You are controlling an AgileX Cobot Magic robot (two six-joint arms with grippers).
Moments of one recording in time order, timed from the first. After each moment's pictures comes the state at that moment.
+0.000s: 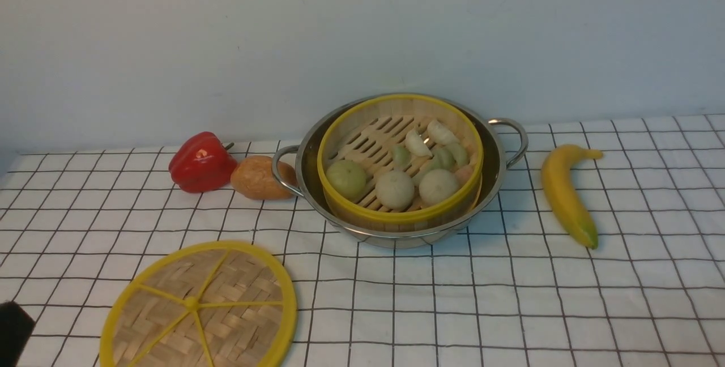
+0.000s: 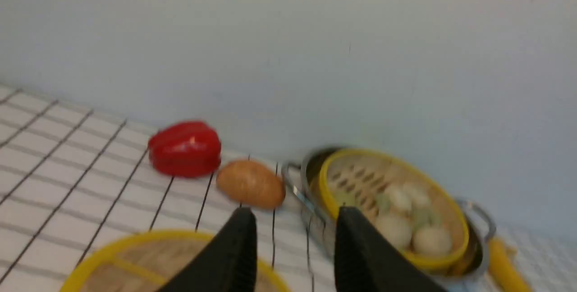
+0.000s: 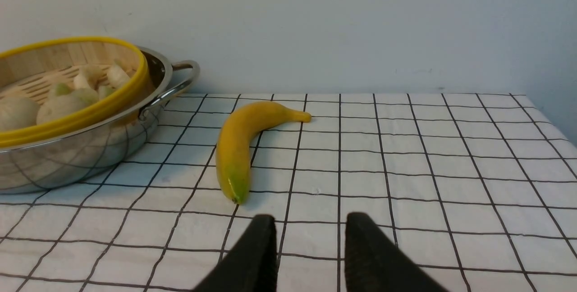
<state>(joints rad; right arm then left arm) 0.02 0.00 0.01 -0.03 0.33 0.15 0.02 0.14 -0.39 -0.27 0.60 -0.12</state>
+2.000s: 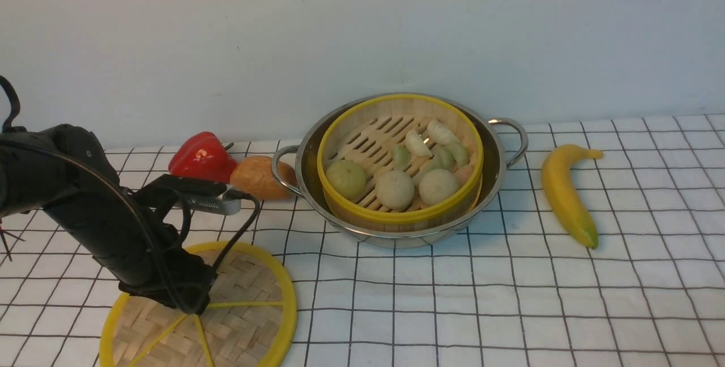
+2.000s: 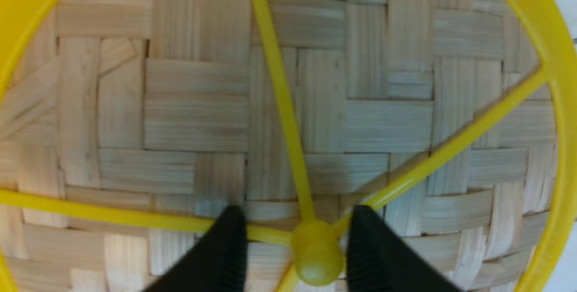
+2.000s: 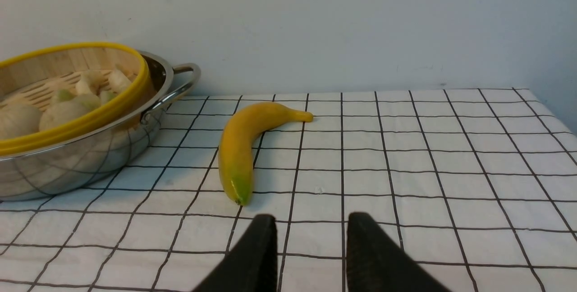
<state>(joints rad) 0.02 0.00 0.01 -0.03 0.33 0.18 0.02 1.79 -1.04 -0.27 0.87 0.53</state>
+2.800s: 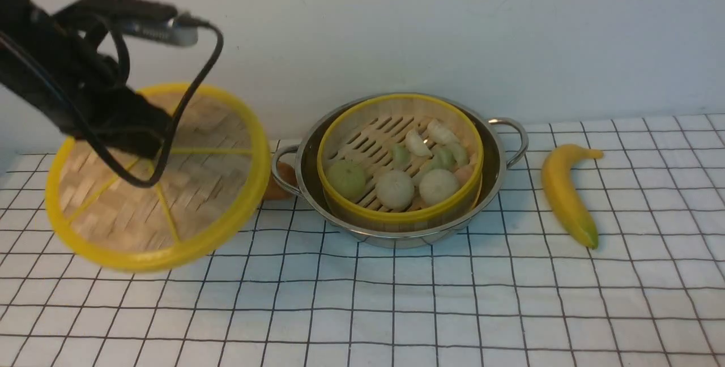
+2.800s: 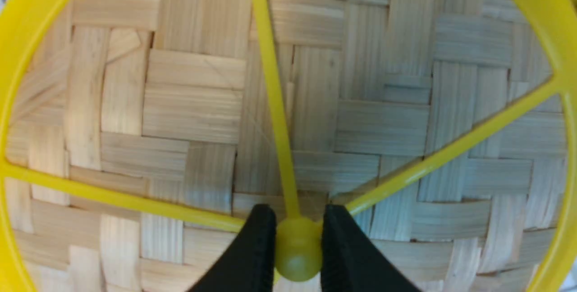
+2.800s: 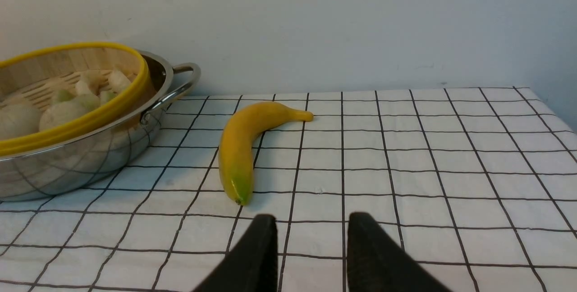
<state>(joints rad) 0.02 0.00 0.01 -0.03 0.33 0.18 -0.06 1.62 -1.58 -0.12 1.21 0.39</state>
